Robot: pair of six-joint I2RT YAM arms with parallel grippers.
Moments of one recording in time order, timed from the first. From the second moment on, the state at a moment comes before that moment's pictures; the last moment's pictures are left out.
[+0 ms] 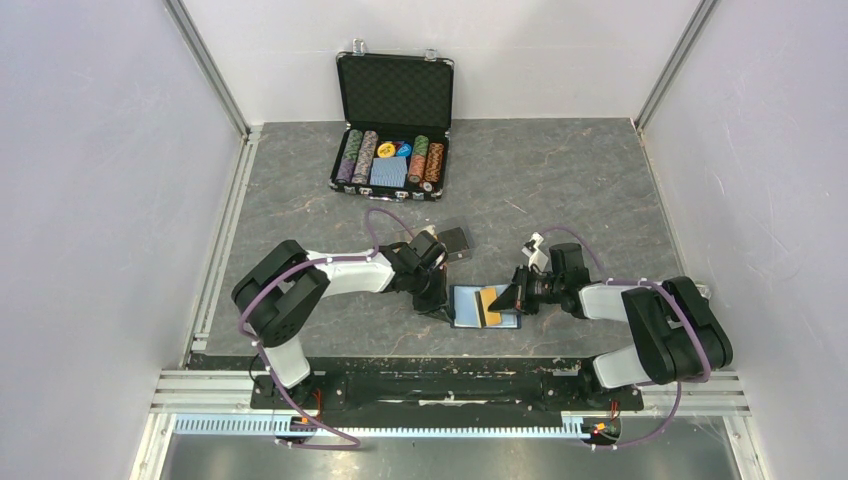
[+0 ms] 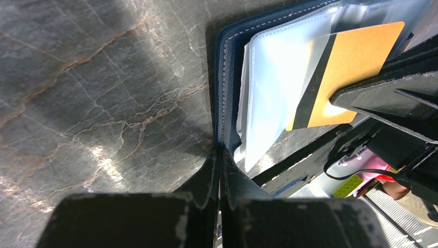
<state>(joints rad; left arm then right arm) -0.85 1.76 0.90 -0.26 0.35 -0.89 0.24 1.43 0.31 0.22 -0.80 0.61</state>
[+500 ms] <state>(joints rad) -0.86 1.78 0.93 -0.25 0.37 -0.89 0.24 1.45 0.36 0.21 -0.76 0.62</state>
